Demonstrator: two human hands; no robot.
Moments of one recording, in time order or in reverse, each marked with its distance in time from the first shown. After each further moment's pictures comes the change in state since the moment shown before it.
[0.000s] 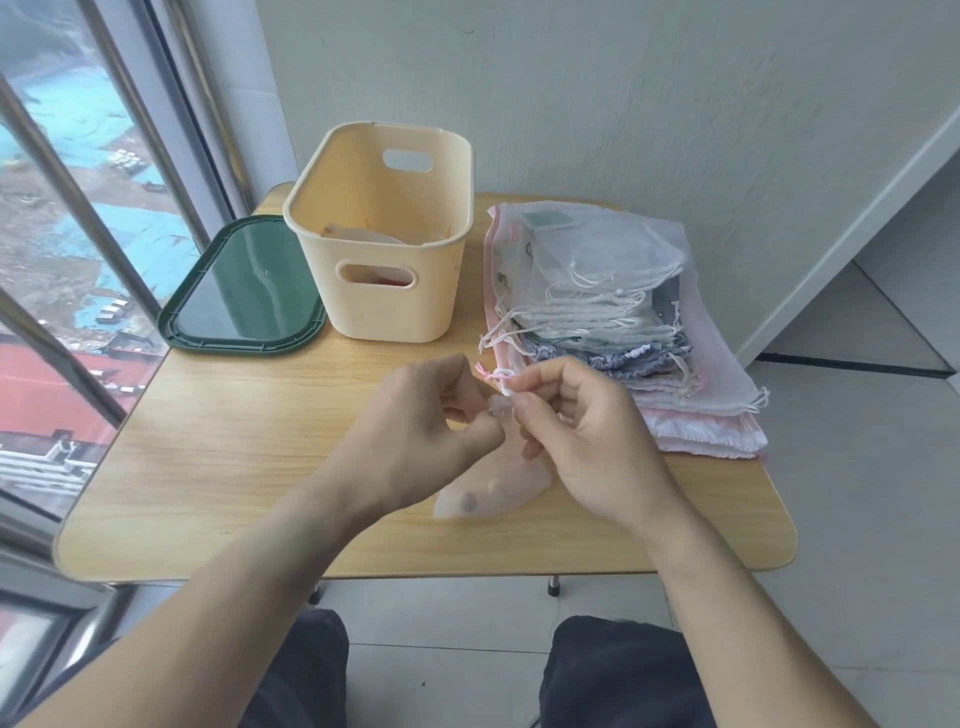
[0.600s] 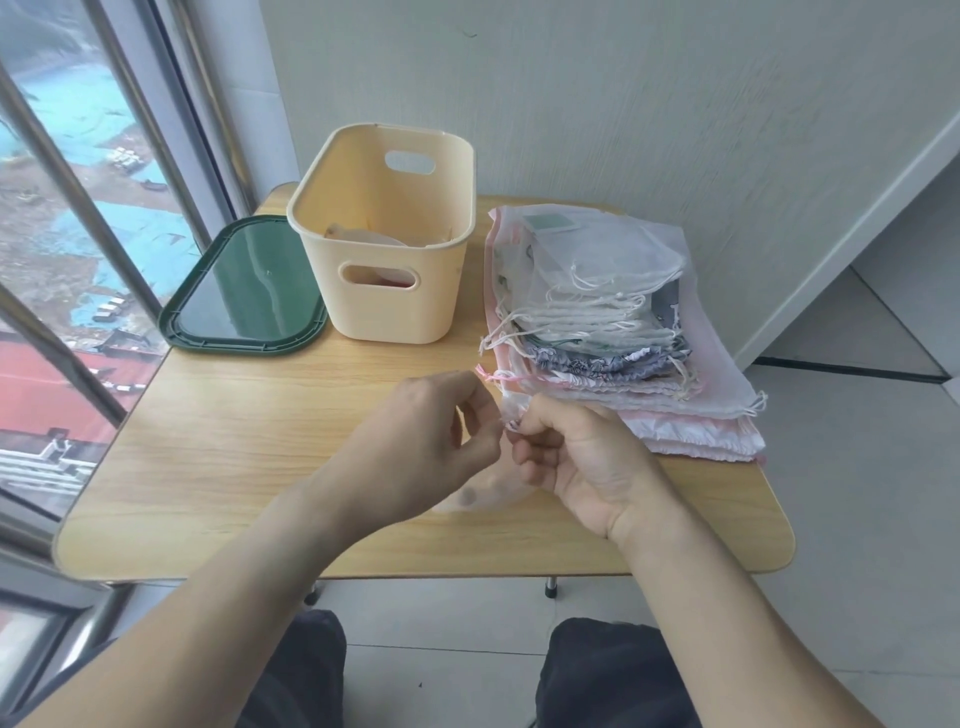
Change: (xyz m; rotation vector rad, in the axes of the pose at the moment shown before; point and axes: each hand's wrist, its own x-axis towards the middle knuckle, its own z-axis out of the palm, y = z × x) left_hand -0.004 -0.004 -0.004 0.306 -0.056 0.130; right_hand 0.007 -0.006 0.010 0.523 0.014 0.574
